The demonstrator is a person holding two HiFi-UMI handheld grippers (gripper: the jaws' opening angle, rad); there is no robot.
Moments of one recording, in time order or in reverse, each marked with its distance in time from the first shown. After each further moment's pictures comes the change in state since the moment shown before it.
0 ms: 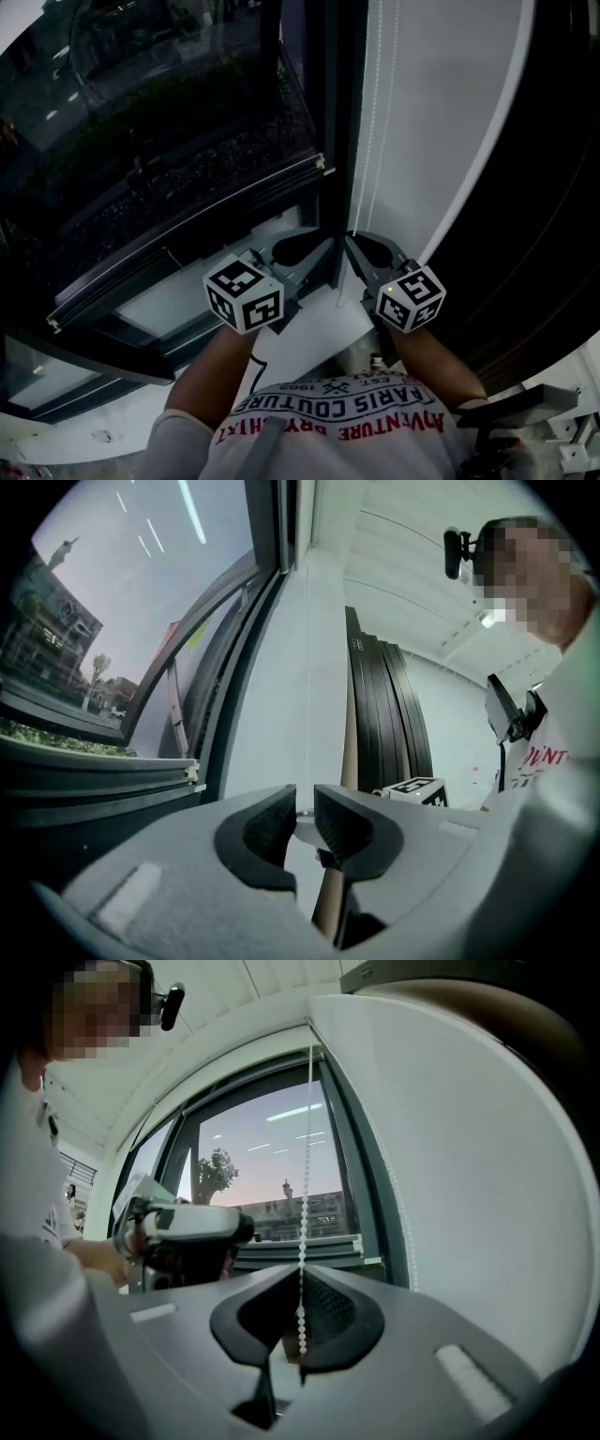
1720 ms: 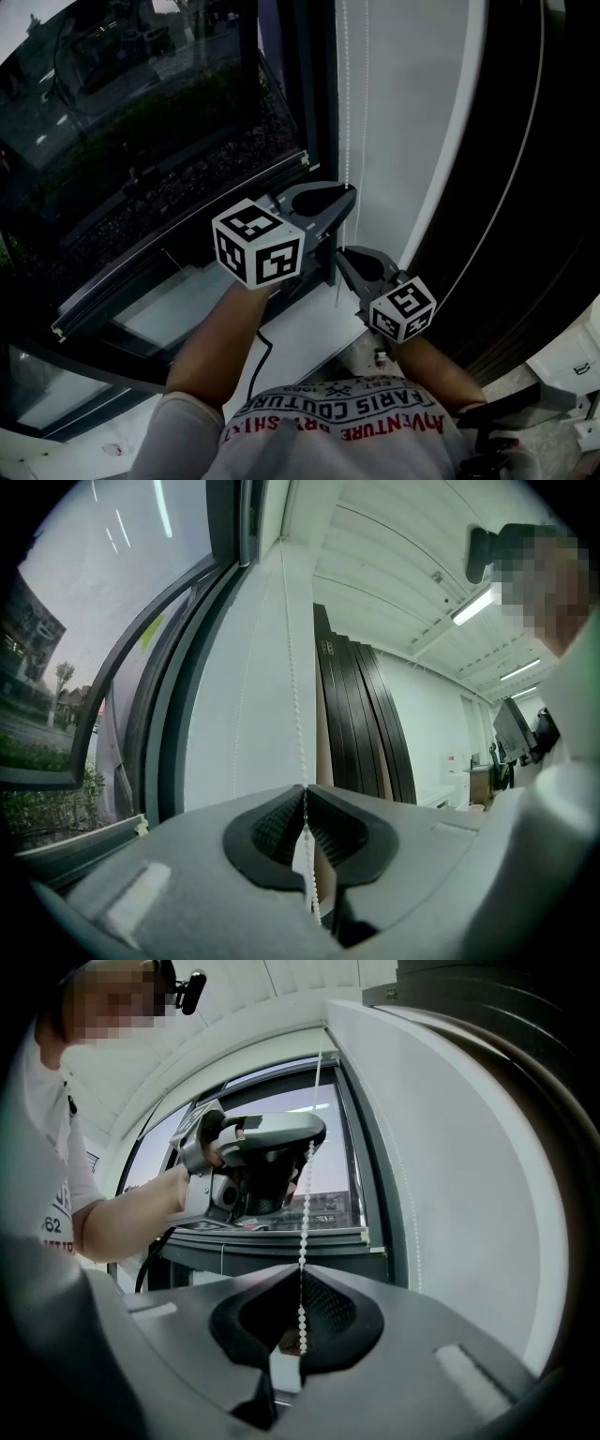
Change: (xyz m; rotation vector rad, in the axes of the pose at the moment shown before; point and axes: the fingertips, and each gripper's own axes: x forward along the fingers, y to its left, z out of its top) left arm 0.046 -0.043 0.066 0.111 0.006 -0.153; right arm -0.032 0.034 -0.025 -0.063 0.010 -0.015
